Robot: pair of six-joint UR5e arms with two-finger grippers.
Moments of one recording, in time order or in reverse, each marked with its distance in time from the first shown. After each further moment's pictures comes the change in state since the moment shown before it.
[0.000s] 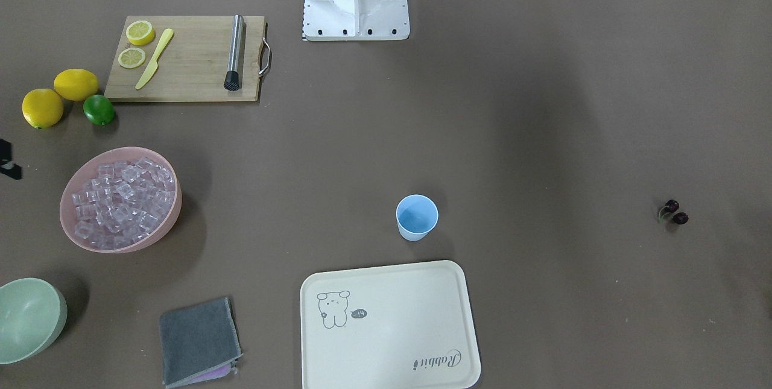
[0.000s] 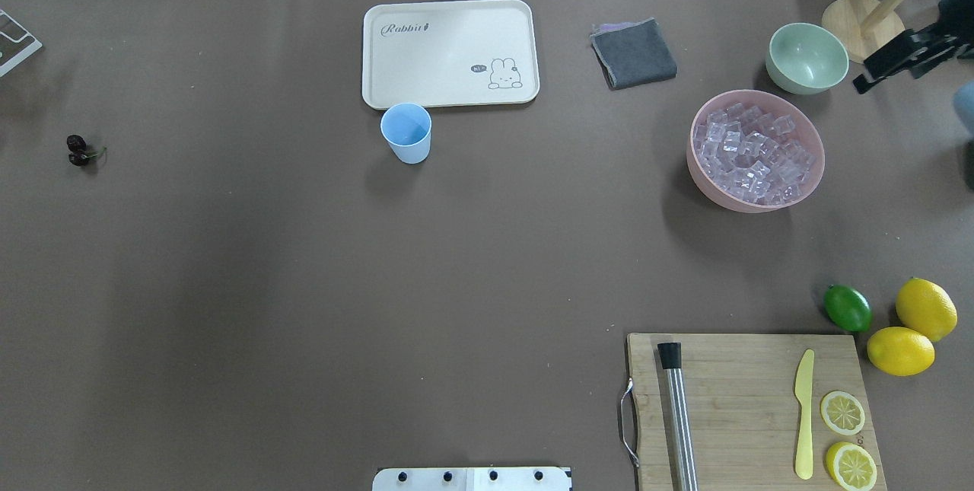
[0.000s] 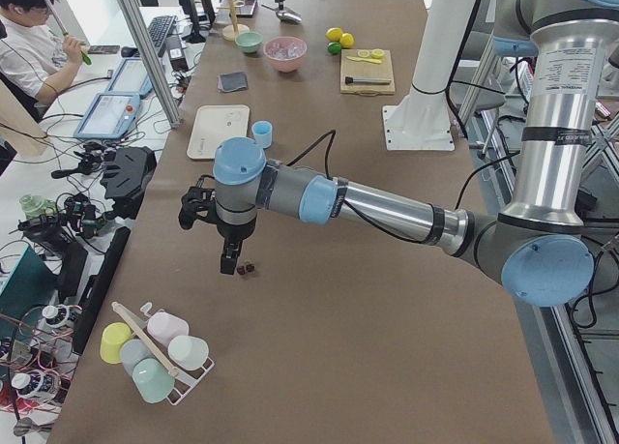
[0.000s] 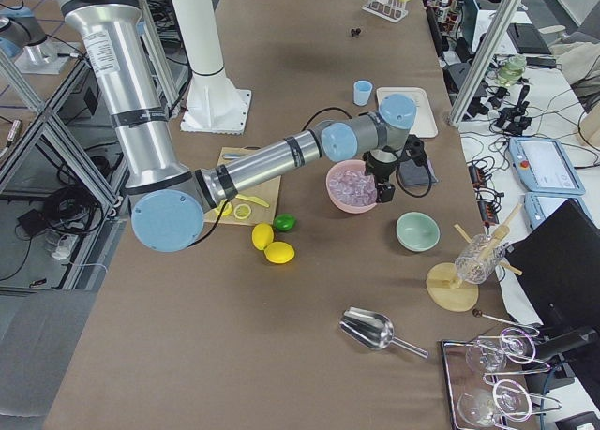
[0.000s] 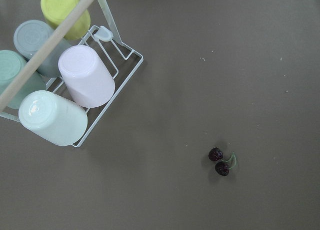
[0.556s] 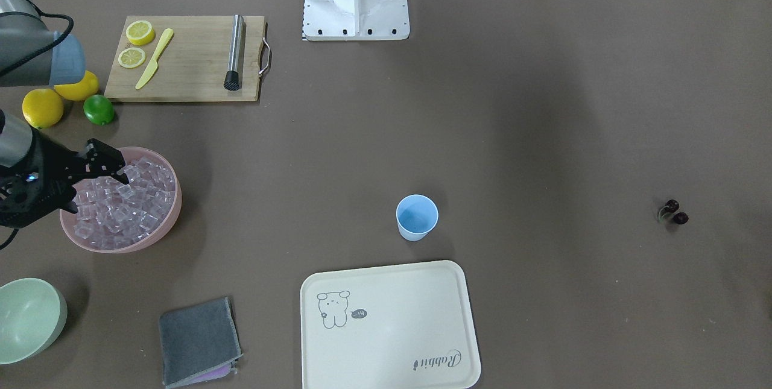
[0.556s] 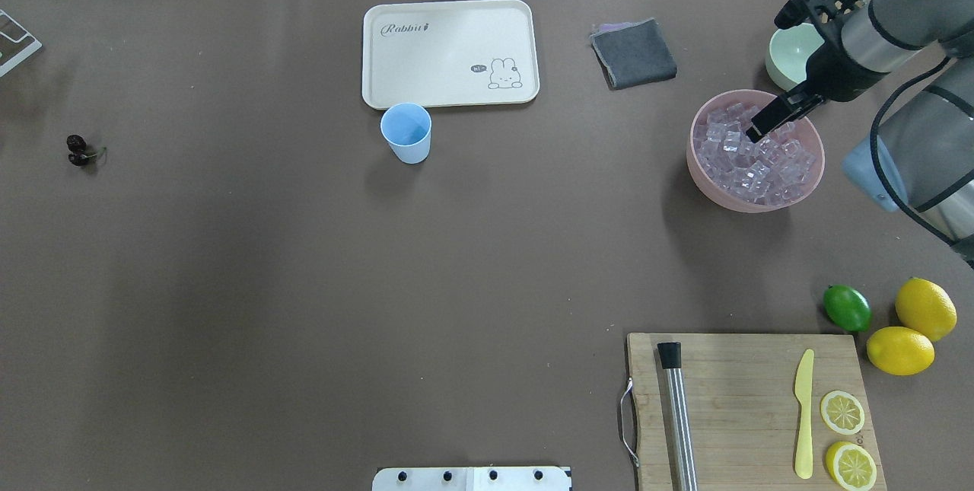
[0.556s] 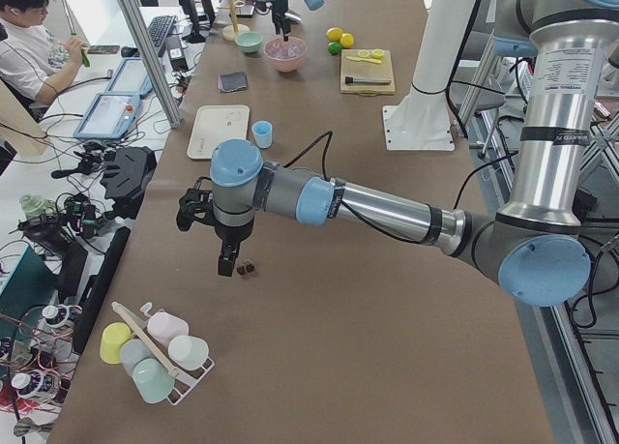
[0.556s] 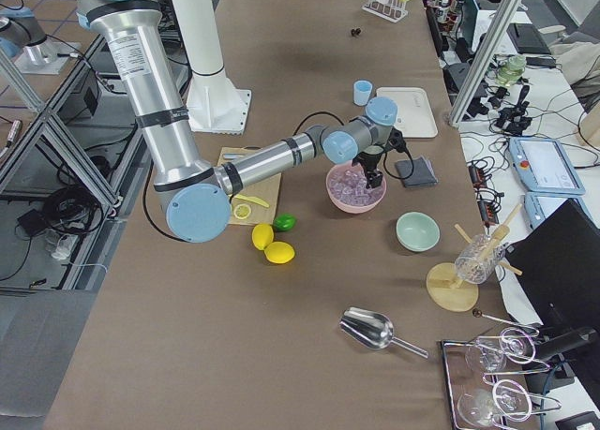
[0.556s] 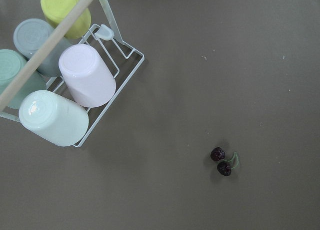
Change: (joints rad) left arm 0.002 -0.010 0.013 0.001 0.007 0.005; right arm -0.192 0.018 -0.101 0.245 -0.081 0.079
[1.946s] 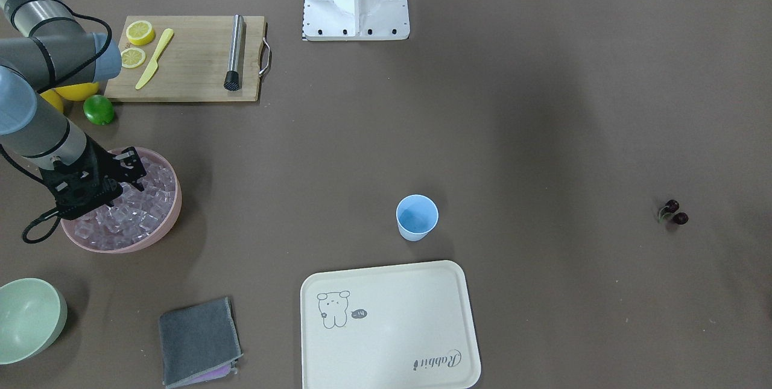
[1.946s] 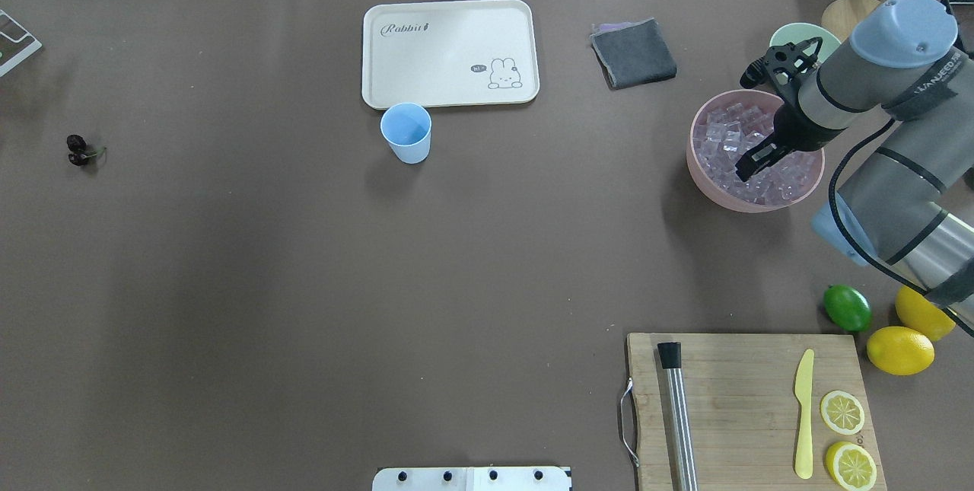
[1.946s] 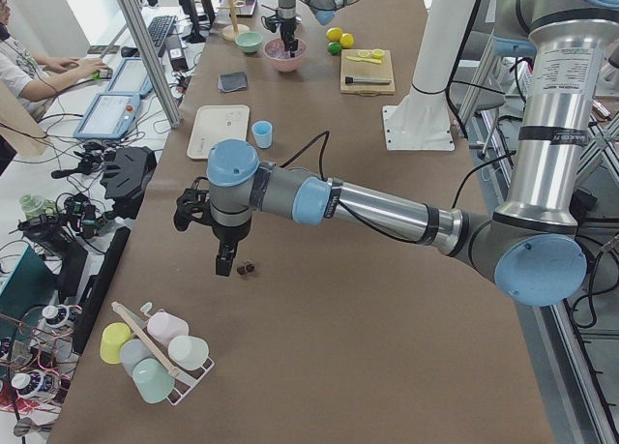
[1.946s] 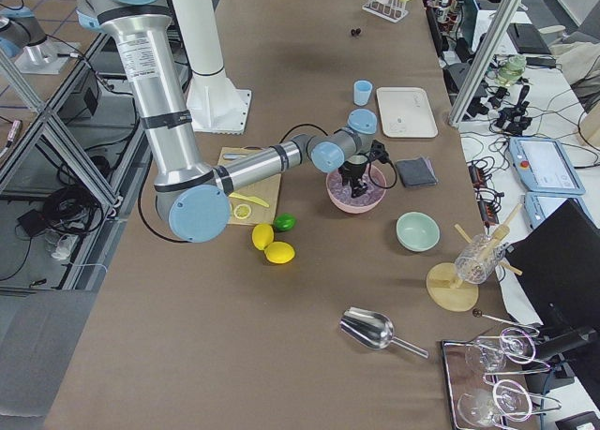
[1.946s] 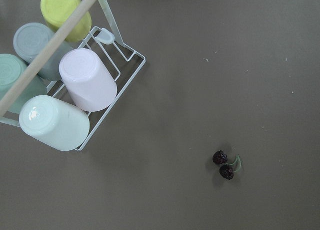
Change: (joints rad) left arm 0.003 -0.011 0.014 -0.001 0.001 0.001; right arm -0.099 -0.046 0.000 0.029 -0.132 0.038
